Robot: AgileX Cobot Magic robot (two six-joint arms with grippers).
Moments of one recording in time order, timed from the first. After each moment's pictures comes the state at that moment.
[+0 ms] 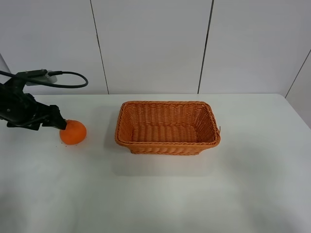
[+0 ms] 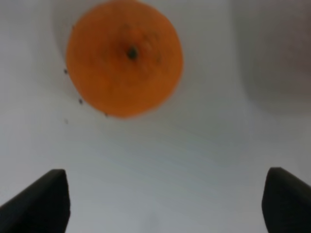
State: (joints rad) left arm 0.07 1.62 -0.98 -0.34 0.51 0.45; right arm 0.00 0.00 -0.50 0.01 1.02 0.01
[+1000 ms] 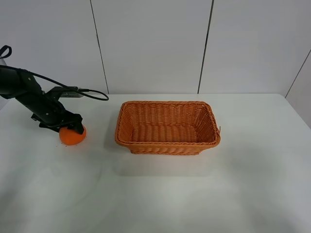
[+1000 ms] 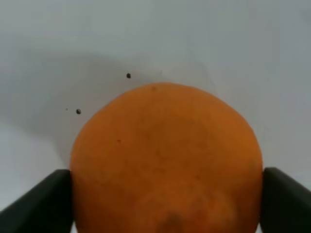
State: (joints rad) left arm 0.03 2.05 -1.27 -0.26 0.47 0.45; right arm 0.00 0.00 -0.50 0.01 1.02 0.01
